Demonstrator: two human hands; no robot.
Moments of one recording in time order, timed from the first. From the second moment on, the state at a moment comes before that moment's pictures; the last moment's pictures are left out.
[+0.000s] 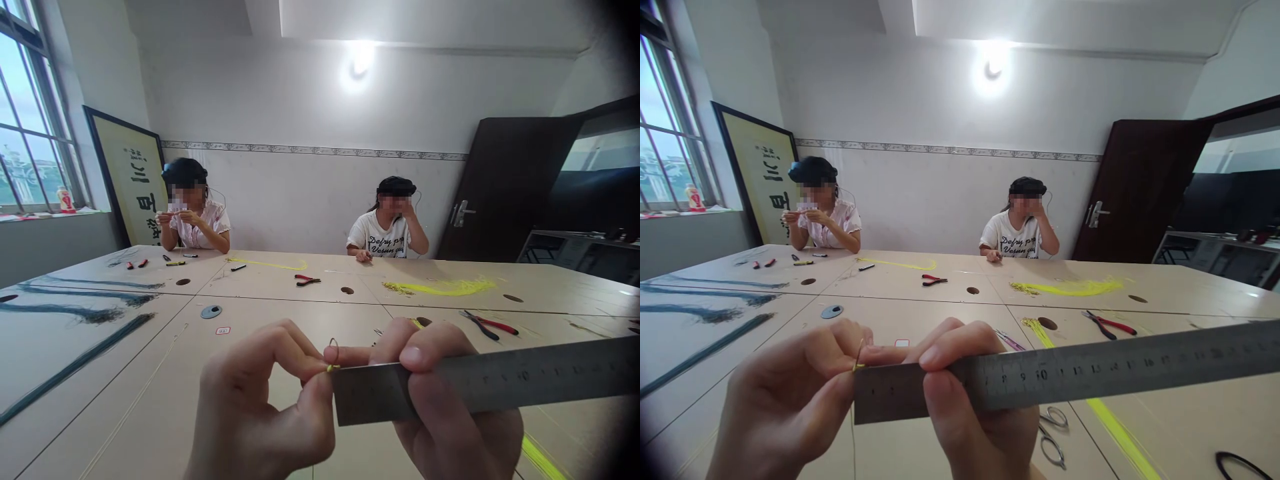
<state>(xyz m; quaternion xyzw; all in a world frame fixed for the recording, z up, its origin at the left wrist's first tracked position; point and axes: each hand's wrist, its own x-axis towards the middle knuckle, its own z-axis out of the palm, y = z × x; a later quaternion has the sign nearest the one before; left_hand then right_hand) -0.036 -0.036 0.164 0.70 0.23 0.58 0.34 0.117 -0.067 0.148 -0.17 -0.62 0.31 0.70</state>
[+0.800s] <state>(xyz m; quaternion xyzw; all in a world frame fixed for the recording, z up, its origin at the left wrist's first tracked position) -0.036 -0.037 0.163 0.72 0.21 0.58 0.30 0.117 -0.068 0.149 -0.17 -0.62 0.32 0.69</state>
